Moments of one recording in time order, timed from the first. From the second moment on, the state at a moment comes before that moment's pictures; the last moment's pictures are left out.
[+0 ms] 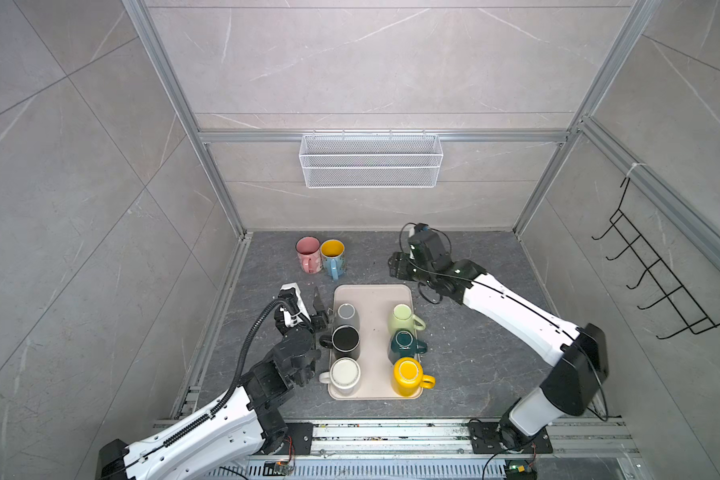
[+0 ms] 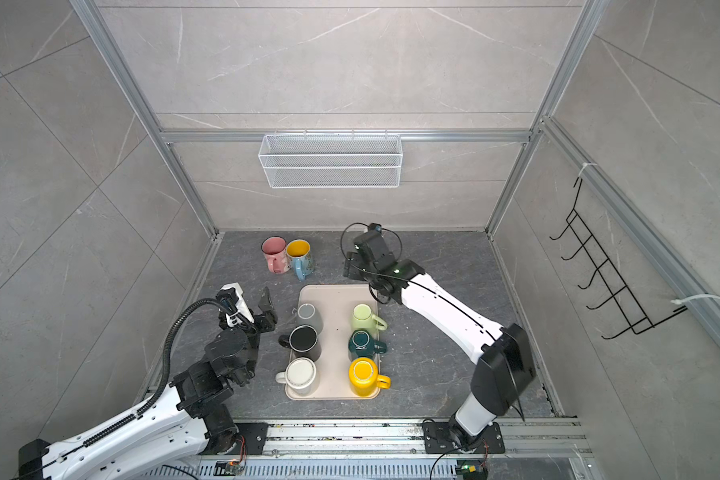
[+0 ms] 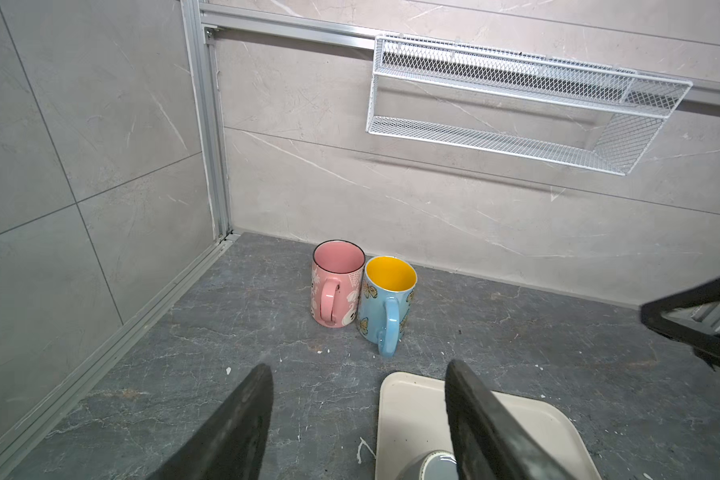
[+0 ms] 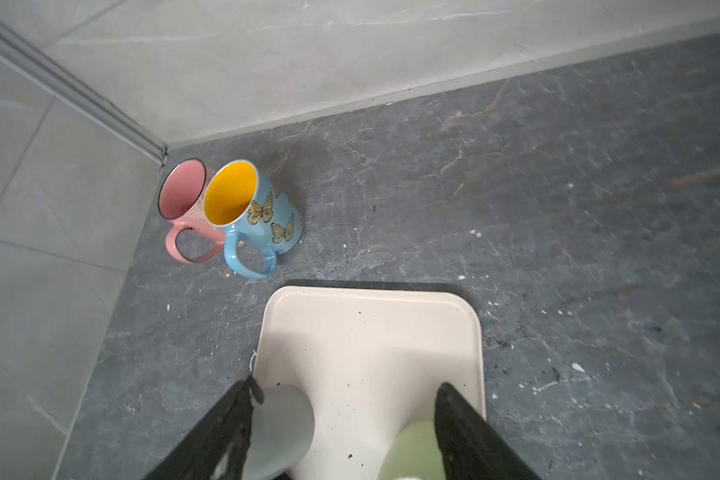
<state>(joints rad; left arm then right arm) -0.94 0.70 0.55 0.08 -1.03 -0.22 0.65 1.56 1.39 -0.49 0.16 0.64</state>
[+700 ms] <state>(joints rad) -0.93 0.74 0.56 0.08 -1.01 -0.27 0.55 0.92 0.63 -0.31 0.17 1.38</state>
